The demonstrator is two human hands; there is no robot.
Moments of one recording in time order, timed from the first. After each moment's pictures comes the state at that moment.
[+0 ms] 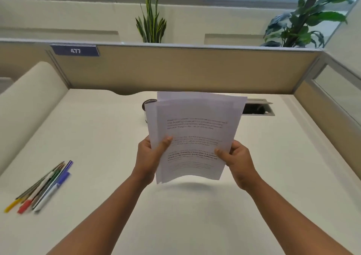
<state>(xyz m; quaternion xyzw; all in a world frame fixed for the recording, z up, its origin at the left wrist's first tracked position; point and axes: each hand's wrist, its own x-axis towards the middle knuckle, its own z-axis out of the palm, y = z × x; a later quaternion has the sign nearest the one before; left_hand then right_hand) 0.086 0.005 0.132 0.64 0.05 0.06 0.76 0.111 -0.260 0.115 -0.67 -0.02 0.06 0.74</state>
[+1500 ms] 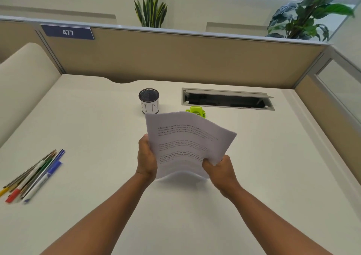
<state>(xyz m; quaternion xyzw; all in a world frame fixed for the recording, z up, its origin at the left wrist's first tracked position) 0.091 -0.012 0.088 0.57 0.14 0.07 0.81 0.087 -0.231 0.066 -0.78 0.01 0.07 0.63</state>
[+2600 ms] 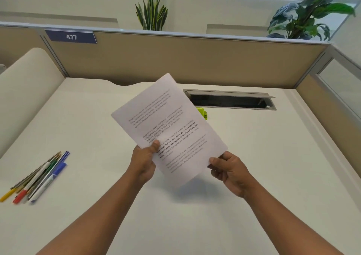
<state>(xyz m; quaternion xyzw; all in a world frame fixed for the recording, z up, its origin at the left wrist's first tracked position) 0.092 0.015 0.080 0.43 0.22 0.00 0.88 0.092 -0.259 0.085 -0.59 0.11 0.23 0.77</state>
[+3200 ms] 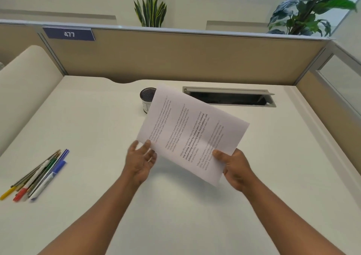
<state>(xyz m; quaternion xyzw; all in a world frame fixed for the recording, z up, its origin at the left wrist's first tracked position) 0.089 0.031 0.056 0.37 0.32 0.01 0.87 0.096 -0.254 0.089 -0.57 0.13 0.14 0.80</state>
